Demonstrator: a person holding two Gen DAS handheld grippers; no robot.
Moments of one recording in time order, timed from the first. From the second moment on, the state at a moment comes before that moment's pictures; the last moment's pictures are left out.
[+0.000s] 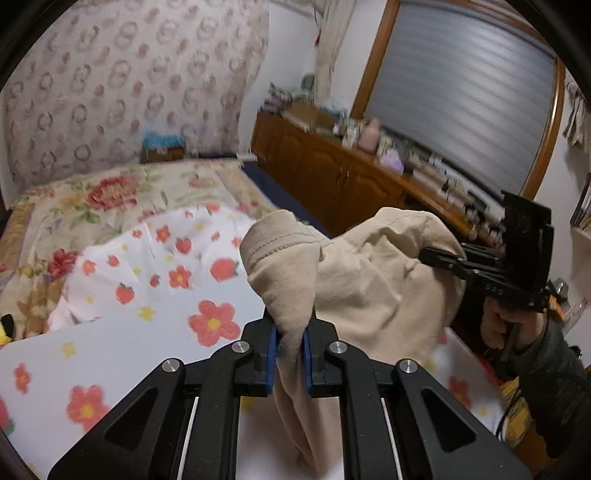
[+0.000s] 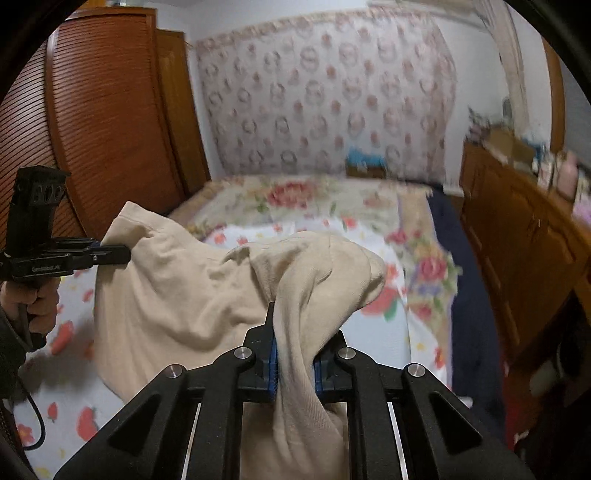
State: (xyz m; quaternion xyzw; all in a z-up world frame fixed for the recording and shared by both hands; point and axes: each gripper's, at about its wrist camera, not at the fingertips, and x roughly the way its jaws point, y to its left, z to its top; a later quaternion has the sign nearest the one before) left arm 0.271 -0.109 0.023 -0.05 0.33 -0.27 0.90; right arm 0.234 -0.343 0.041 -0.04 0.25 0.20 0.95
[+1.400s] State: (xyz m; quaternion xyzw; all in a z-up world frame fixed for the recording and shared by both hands) left arm 0.106 0.186 -0.074 -0.15 0.33 0.11 0.93; right arm 0.400 0.100 0.062 -0.25 0.23 0.41 0.85
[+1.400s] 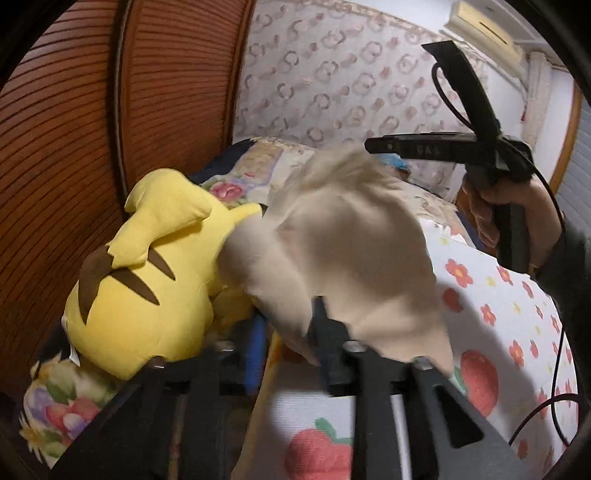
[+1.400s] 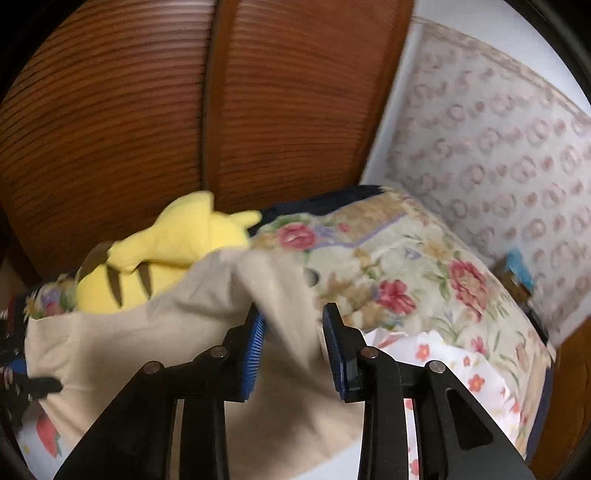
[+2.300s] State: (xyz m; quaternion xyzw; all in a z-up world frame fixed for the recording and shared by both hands) left arm 0.089 0.076 0.001 -0.06 0.25 0.01 0.97; right arm 0.212 -0.141 0.057 -0.07 0.23 0.33 0.91
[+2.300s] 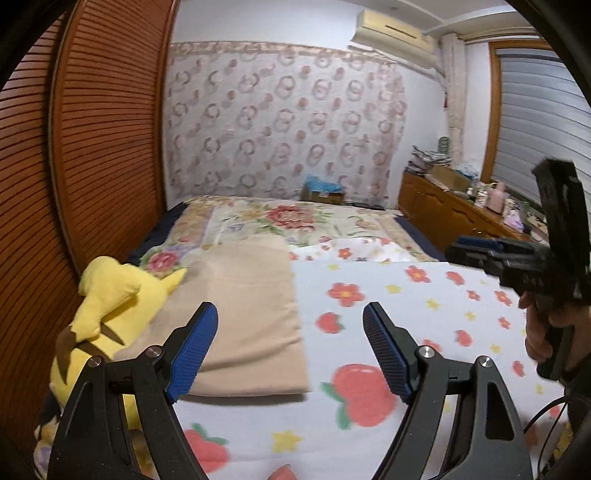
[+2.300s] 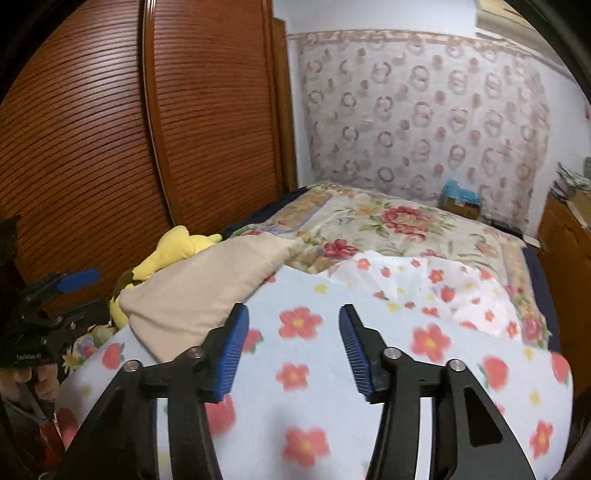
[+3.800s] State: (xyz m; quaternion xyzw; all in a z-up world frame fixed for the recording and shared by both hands) left arm 0.062 -0.017 0.045 -0.02 0.22 -0.03 0.98; right arm 0.048 -0.180 0.050 0.01 0.15 0.16 0.98
